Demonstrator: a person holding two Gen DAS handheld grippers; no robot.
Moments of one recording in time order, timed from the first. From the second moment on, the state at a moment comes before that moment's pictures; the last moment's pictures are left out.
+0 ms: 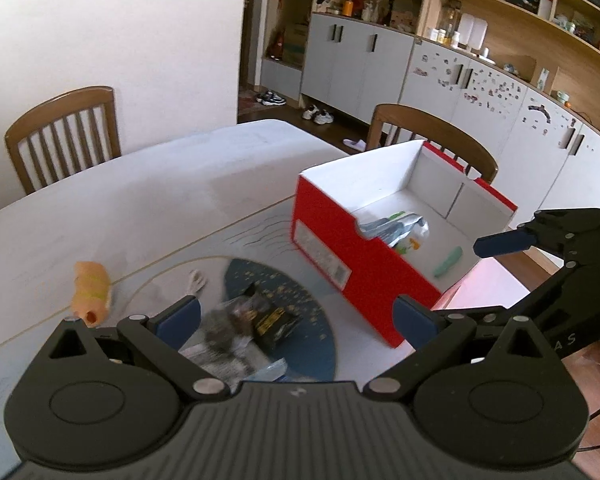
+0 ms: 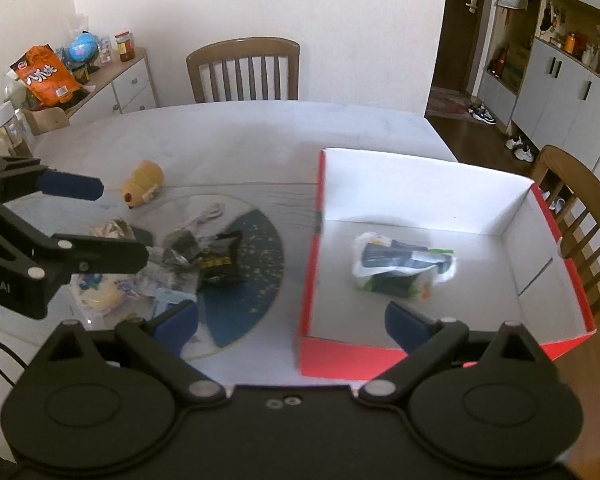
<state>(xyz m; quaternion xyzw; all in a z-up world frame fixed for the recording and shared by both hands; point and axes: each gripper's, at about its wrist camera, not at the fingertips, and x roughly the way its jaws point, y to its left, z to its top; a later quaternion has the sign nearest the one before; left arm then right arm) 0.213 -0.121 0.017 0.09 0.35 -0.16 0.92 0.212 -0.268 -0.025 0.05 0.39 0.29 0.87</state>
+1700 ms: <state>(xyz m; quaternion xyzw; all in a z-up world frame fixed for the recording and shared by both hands) 0.179 -0.008 -0.060 0.11 0.33 -0.11 0.93 0.173 -0.138 -0.069 0.01 0.43 0.33 0.84</state>
